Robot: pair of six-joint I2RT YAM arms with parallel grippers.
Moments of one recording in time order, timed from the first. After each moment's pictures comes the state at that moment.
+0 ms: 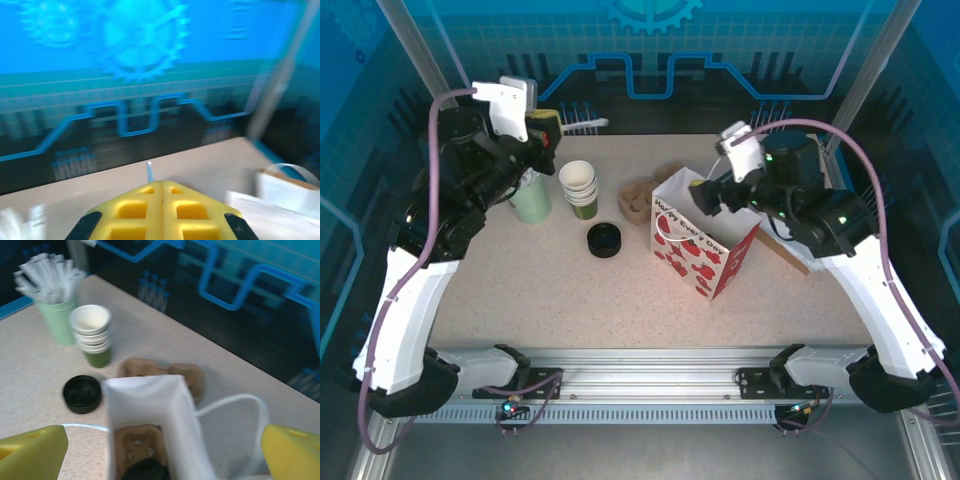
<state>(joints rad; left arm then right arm) -0.45 1.24 1.89 -0.76 -0.02 -0.14 0.54 1.21 1.70 -0.95 0.07 -0.11</state>
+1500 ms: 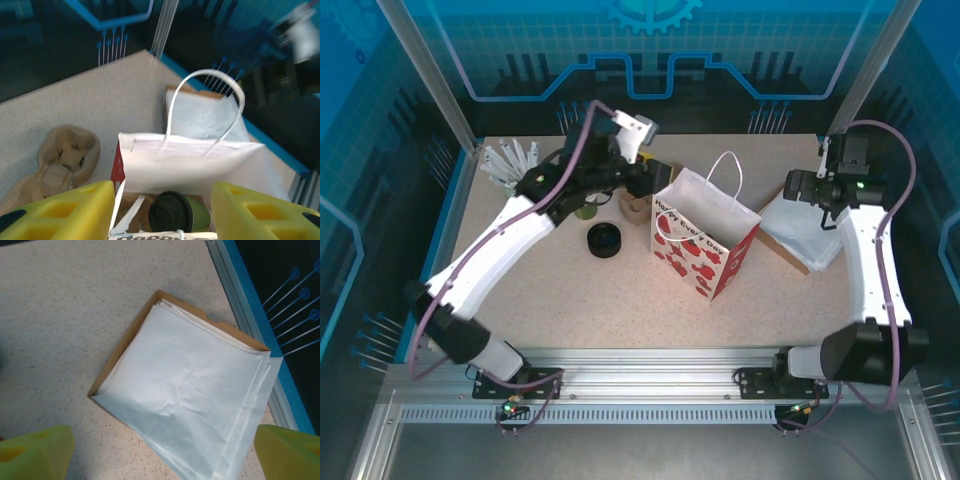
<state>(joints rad) -0.61 1.48 1.67 -0.56 0.24 -0.20 -0.15 1.38 1.43 -0.94 0.12 0.11</state>
